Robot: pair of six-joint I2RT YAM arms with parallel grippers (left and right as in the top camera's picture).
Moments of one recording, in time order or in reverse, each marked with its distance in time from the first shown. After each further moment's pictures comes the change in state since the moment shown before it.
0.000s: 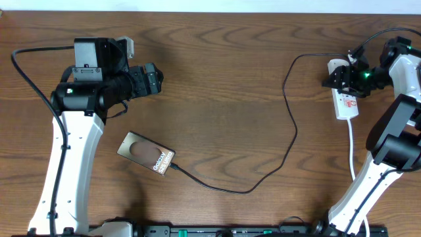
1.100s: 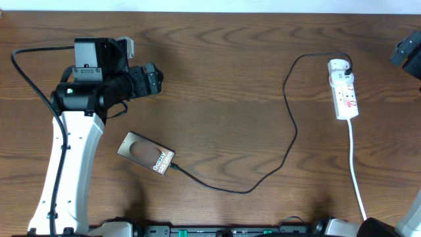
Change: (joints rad) left arm 0.000 0.000 0.000 -0.001 0.000 0.000; right arm 0.004 -0.835 -0.030 0.016 0.497 0.490
